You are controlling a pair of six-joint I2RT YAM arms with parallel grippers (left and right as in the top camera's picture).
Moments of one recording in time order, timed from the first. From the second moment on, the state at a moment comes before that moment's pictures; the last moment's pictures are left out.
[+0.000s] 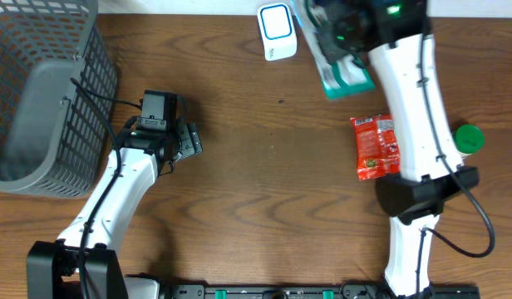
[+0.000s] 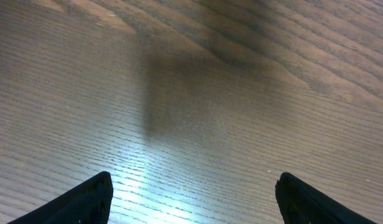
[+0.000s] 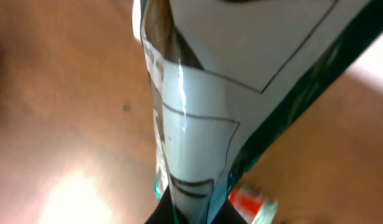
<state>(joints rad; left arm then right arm) -0.13 1.49 0.96 -0.62 -0.06 -0.41 0.30 2.19 2.63 -1.52 0.05 -0.16</state>
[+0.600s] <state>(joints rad) -0.13 1.49 0.96 -0.62 -0.06 -0.41 0.06 2.19 2.17 -1.60 -0.14 -0.12</state>
